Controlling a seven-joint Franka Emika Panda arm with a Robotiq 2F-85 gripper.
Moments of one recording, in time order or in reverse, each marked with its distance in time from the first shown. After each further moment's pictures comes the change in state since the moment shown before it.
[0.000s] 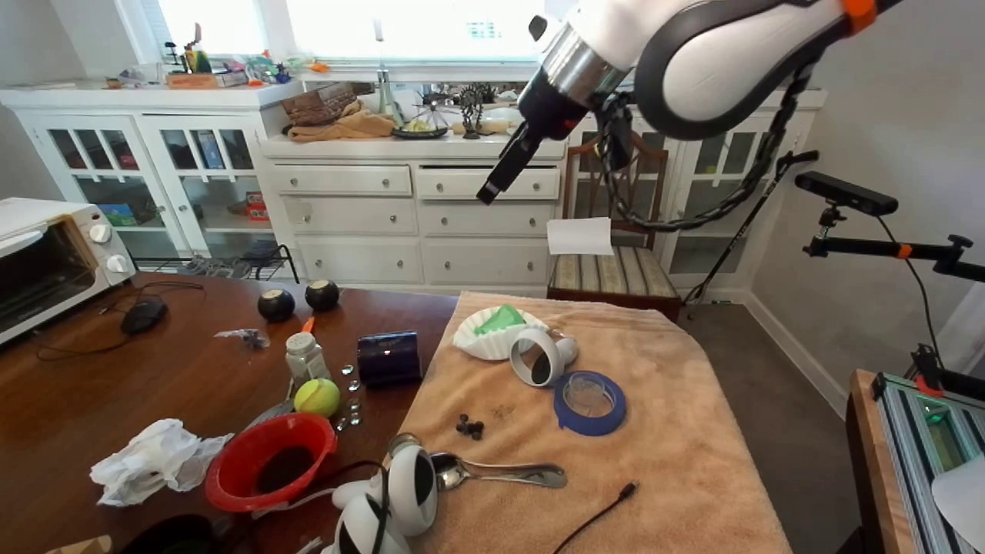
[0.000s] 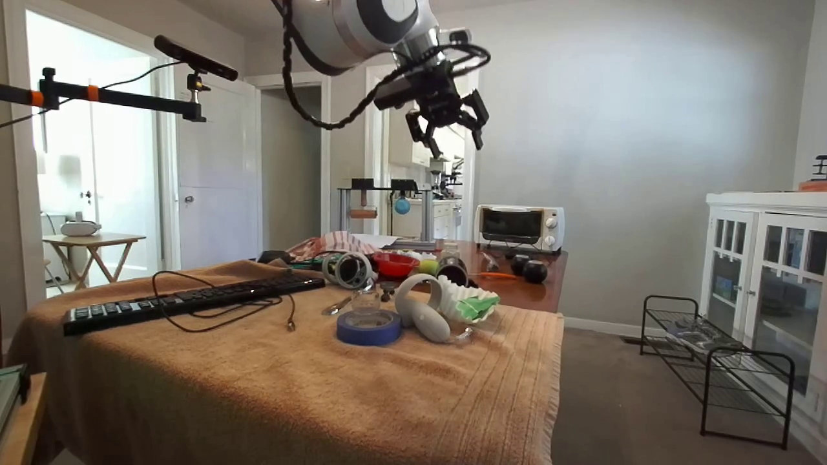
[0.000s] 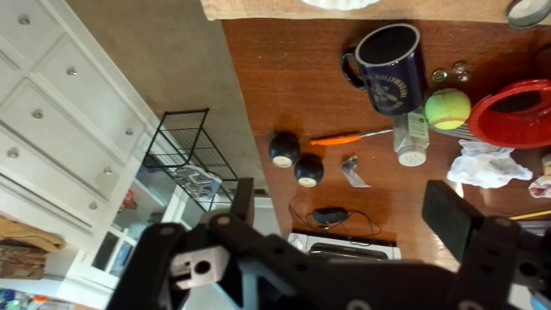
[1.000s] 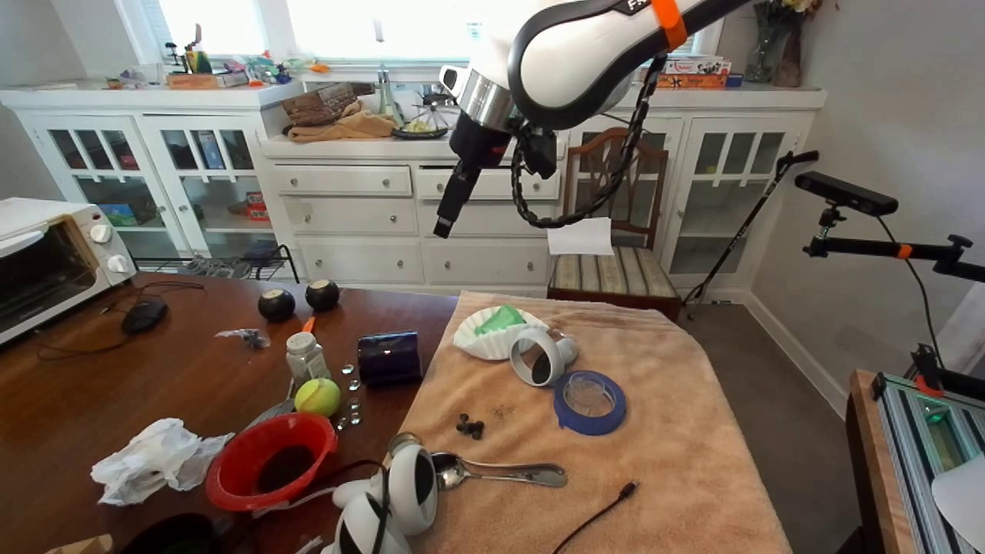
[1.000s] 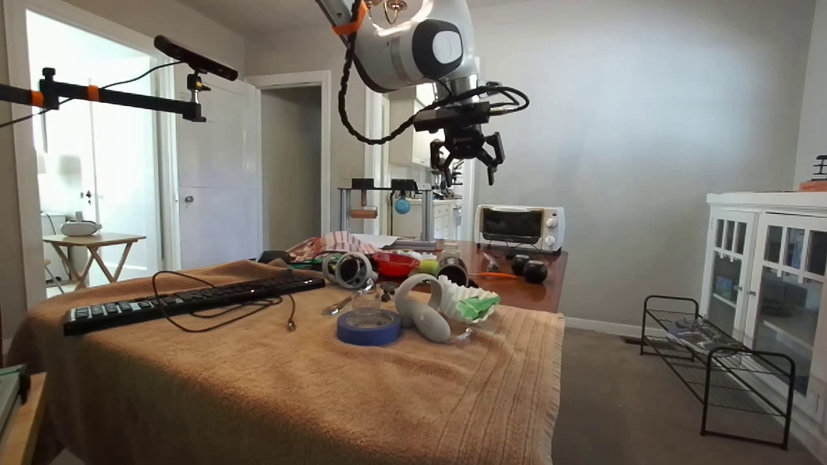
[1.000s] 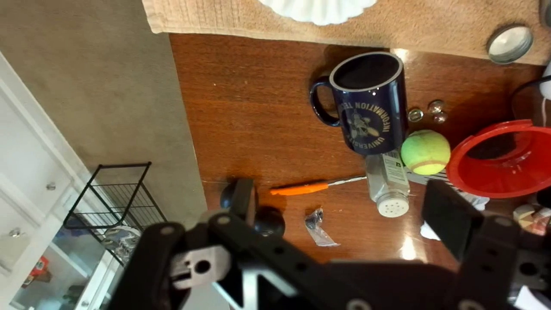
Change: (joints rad) arm 0.000 0.321 0.017 0.423 0.116 -0.333 -0.187
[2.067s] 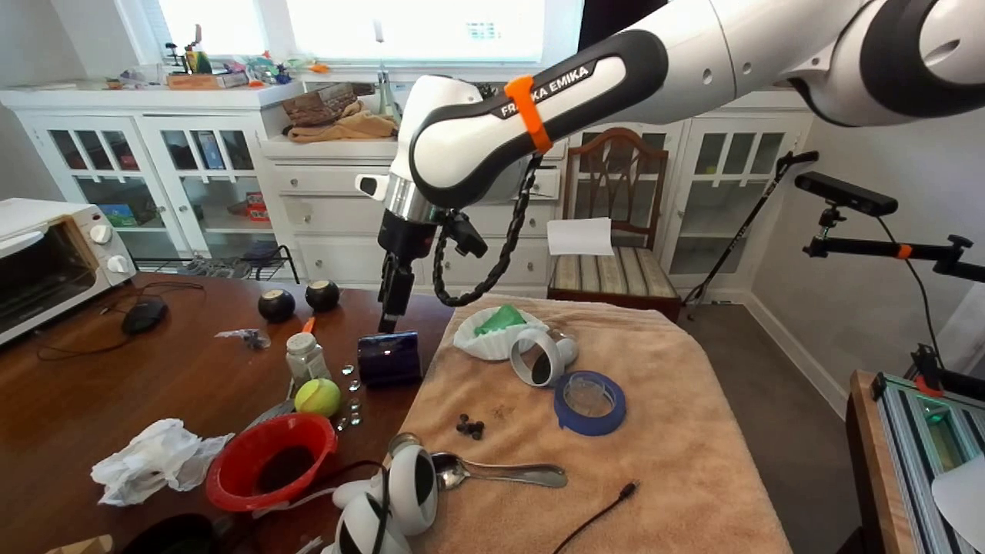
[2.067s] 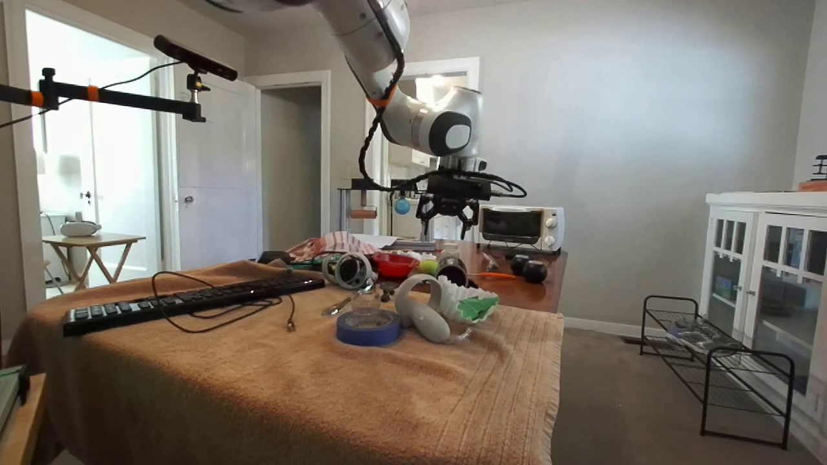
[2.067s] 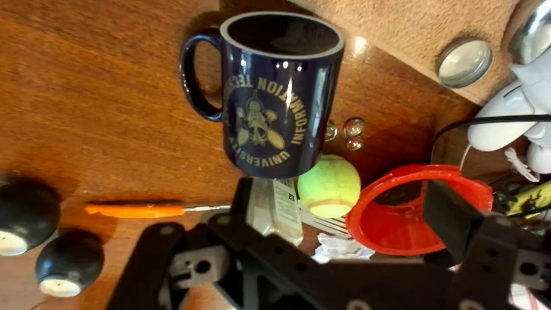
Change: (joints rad) arm -0.030 0.484 0.190 0.489 0.071 -0.203 -0.368
